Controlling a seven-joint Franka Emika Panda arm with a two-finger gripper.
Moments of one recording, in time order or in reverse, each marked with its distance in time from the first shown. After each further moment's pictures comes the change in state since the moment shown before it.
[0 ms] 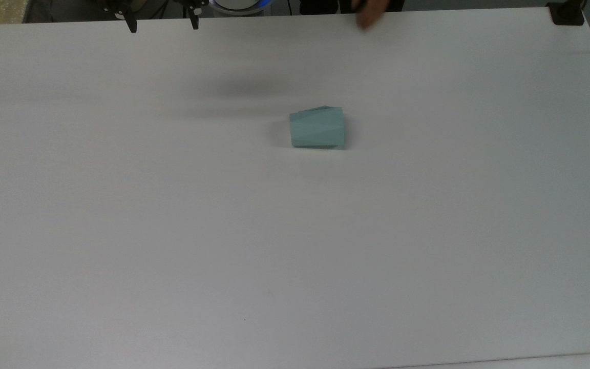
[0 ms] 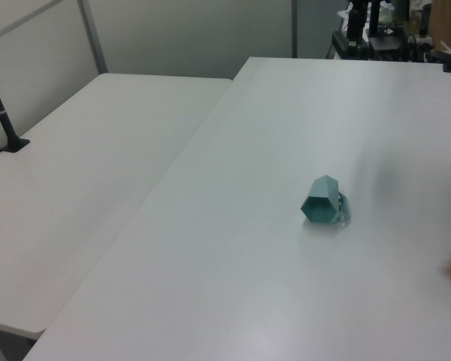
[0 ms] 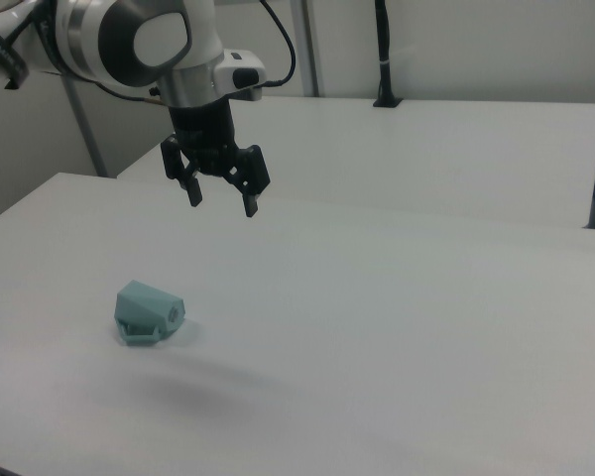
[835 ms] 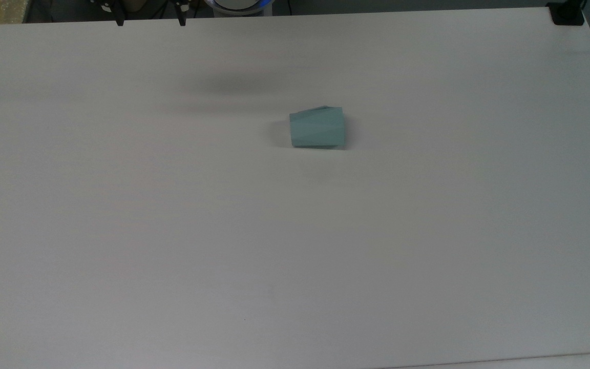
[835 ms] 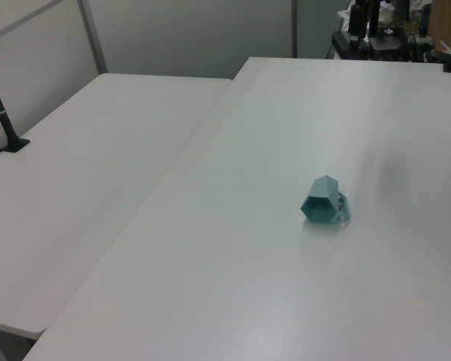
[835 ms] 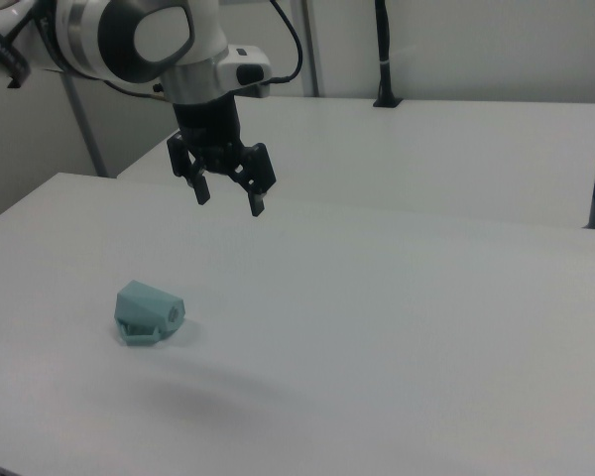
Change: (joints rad) arm -0.012 -0.010 -0.009 0.004 -0.021 -0.005 0.040
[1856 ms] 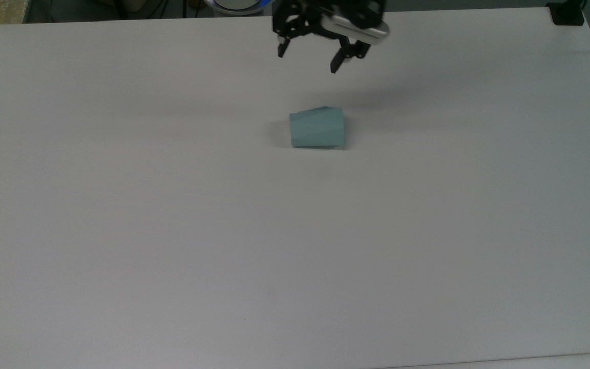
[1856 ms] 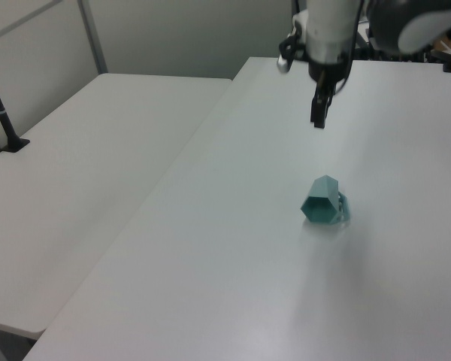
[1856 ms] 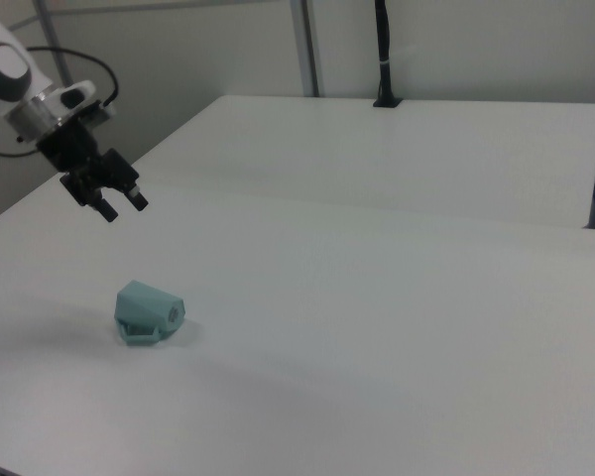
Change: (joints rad) arm 0.588 0.219 0.027 0.074 -0.452 -0.001 0.671
